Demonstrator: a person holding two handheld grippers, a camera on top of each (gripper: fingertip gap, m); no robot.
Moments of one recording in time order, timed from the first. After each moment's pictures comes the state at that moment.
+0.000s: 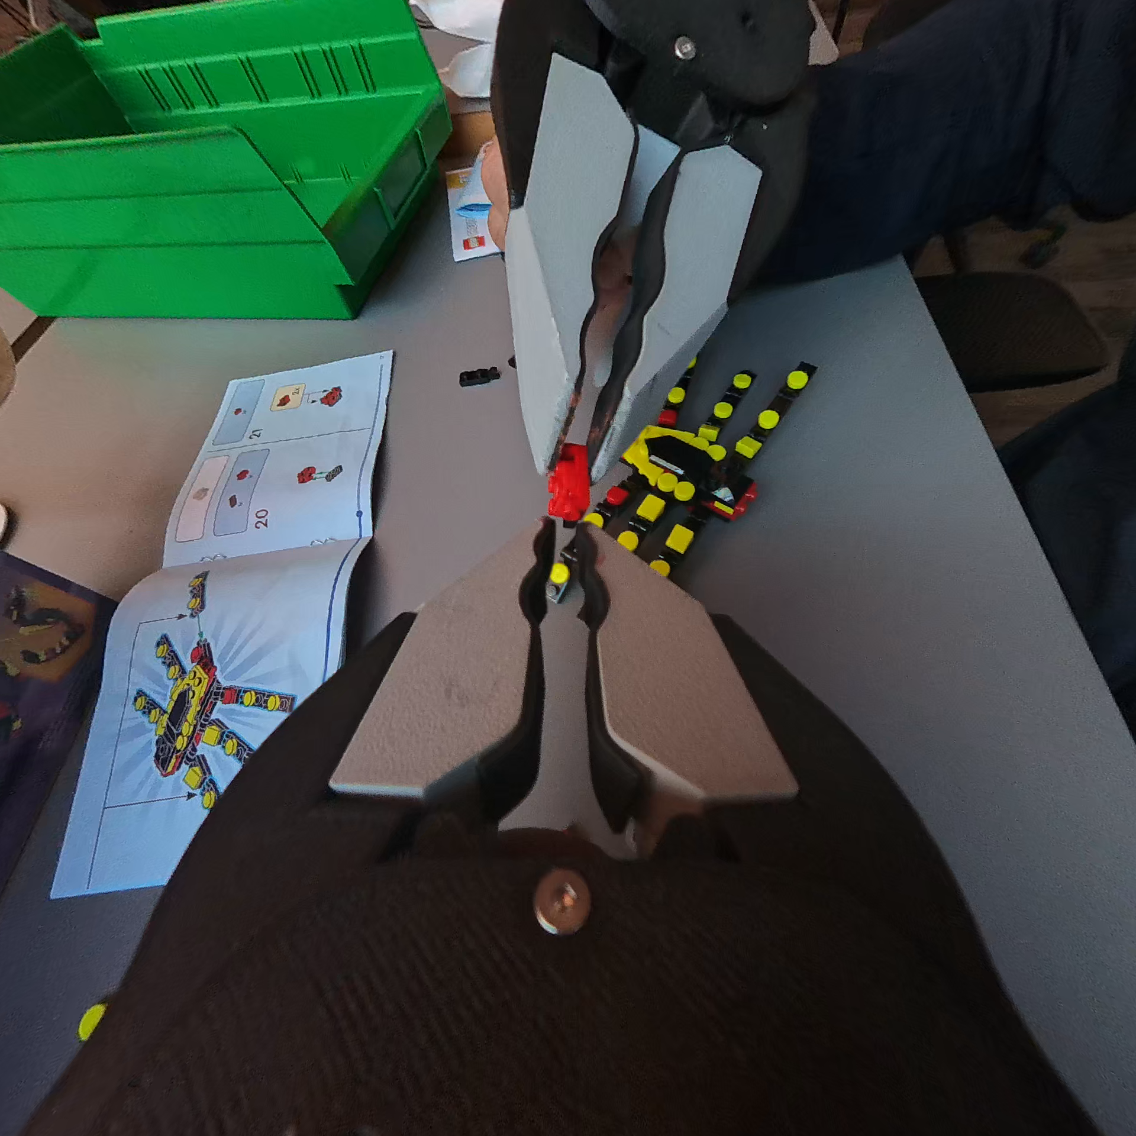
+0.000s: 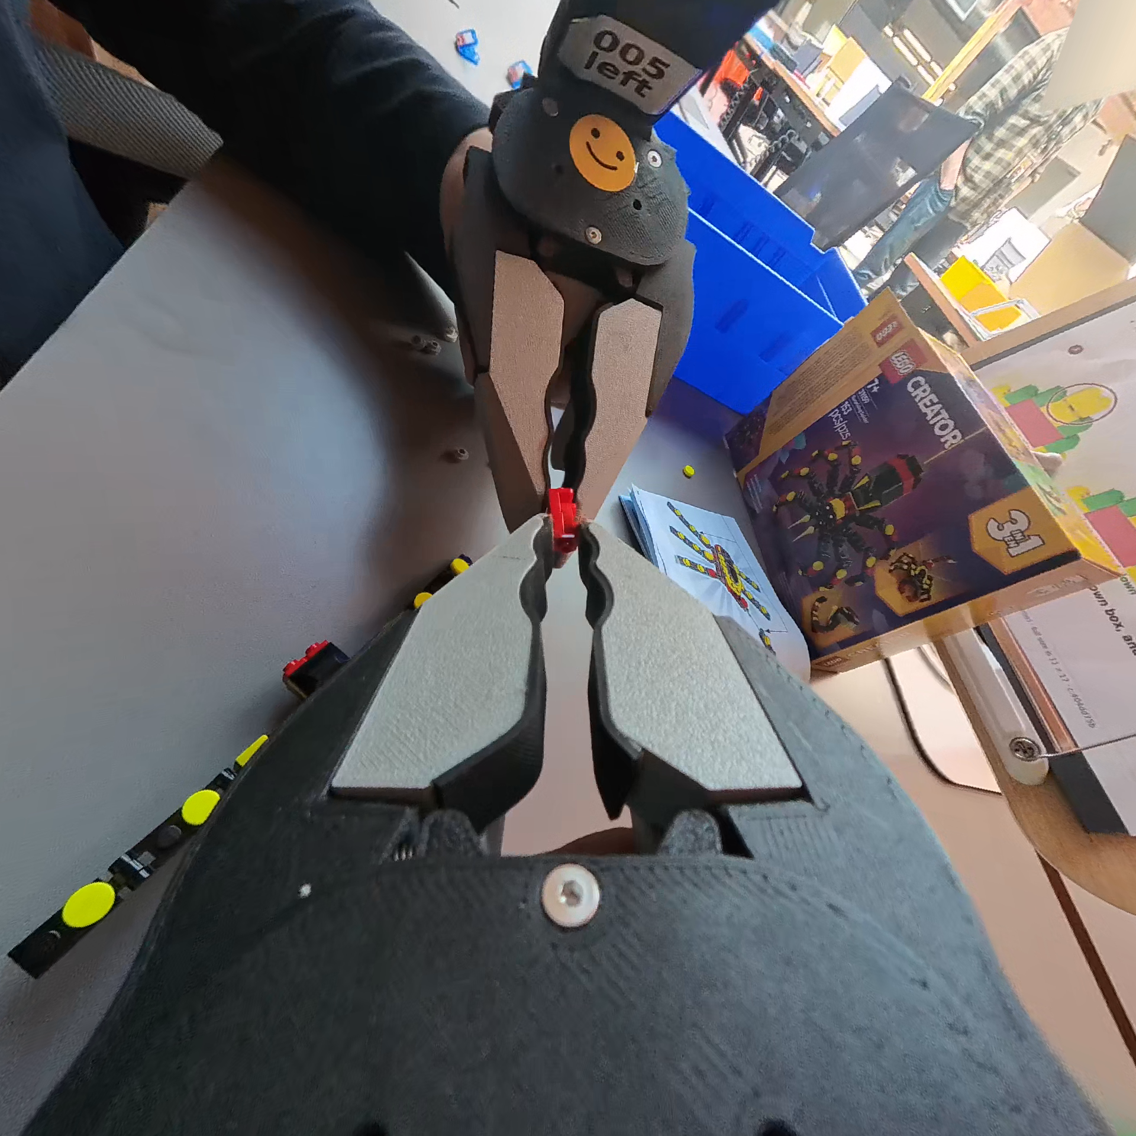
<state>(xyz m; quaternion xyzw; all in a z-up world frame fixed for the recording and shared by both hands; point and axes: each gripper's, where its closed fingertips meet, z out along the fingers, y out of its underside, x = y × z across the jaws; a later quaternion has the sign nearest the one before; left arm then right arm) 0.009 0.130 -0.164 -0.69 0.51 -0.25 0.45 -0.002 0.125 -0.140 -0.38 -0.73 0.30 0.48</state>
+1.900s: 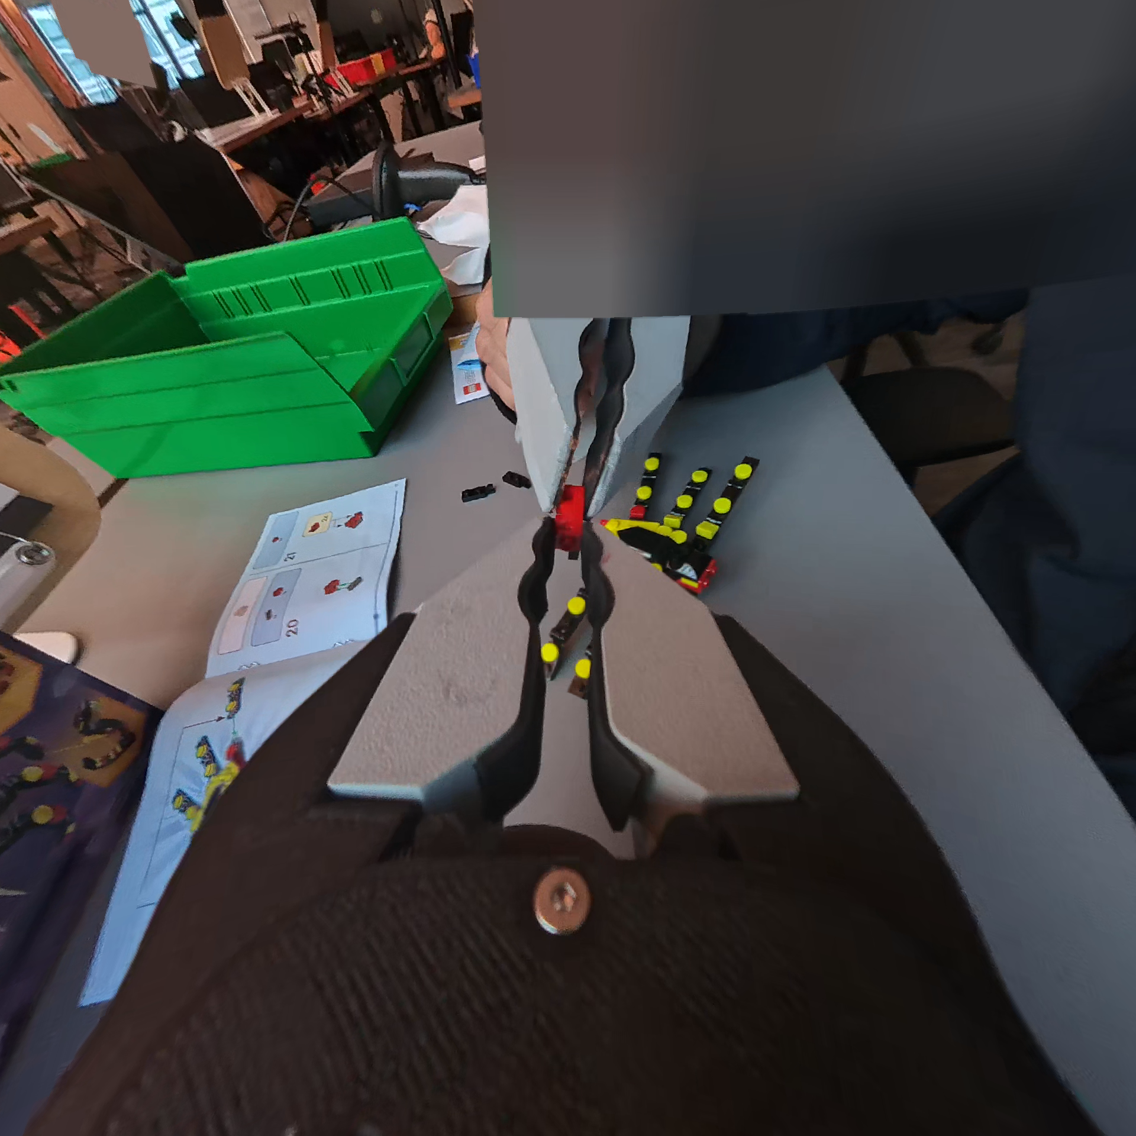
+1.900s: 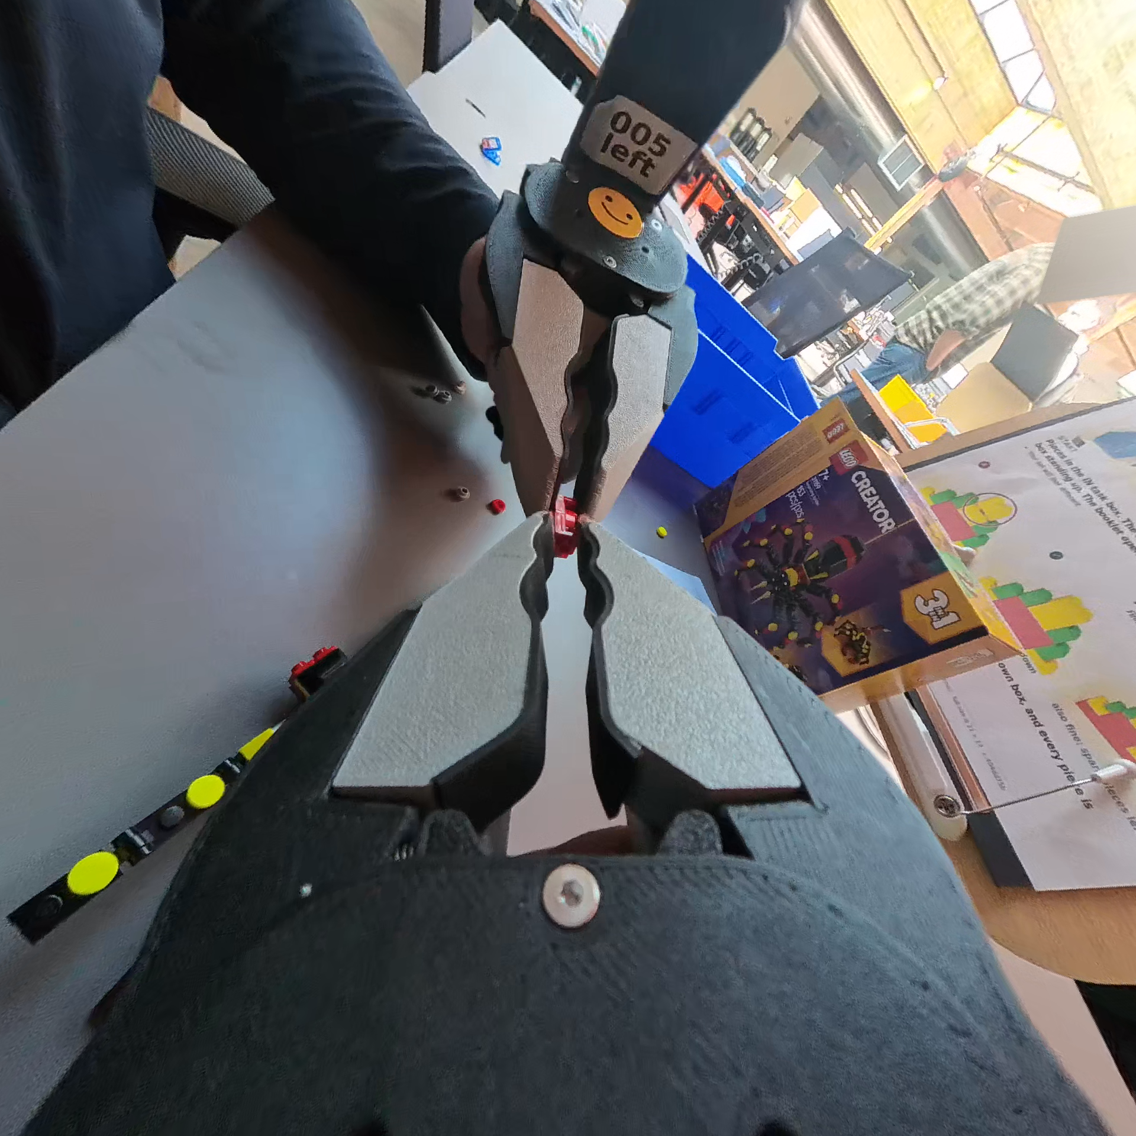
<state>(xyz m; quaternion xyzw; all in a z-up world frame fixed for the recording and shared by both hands) 0.018 0.116 -0.126 -0.62 0.52 -0.28 0.52 0.006 0.113 -0.121 -0.31 -0.73 0.30 0.53</state>
